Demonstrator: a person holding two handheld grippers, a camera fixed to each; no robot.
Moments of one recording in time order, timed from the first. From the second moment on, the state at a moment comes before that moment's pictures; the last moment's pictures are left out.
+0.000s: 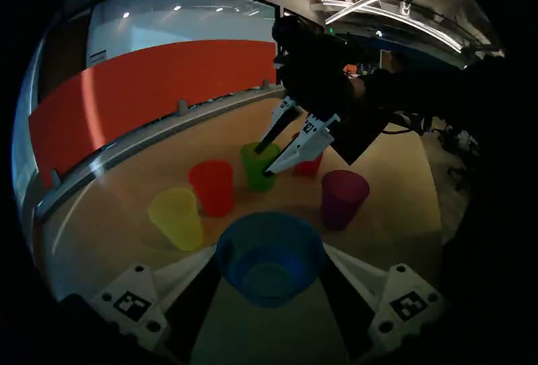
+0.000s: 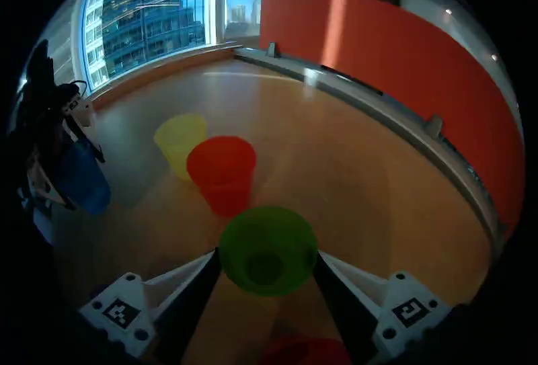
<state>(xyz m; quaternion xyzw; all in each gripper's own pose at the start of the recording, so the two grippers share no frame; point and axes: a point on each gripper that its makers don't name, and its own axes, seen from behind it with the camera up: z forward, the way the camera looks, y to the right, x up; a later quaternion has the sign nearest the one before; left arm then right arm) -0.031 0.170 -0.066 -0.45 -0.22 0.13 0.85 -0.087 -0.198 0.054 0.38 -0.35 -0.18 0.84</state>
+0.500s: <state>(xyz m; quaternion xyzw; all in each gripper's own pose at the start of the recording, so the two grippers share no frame) -0.012 0.168 -0.066 -0.44 -0.20 0.12 0.87 -0.032 -0.213 0.041 0.39 -0.28 -0.12 0.87</state>
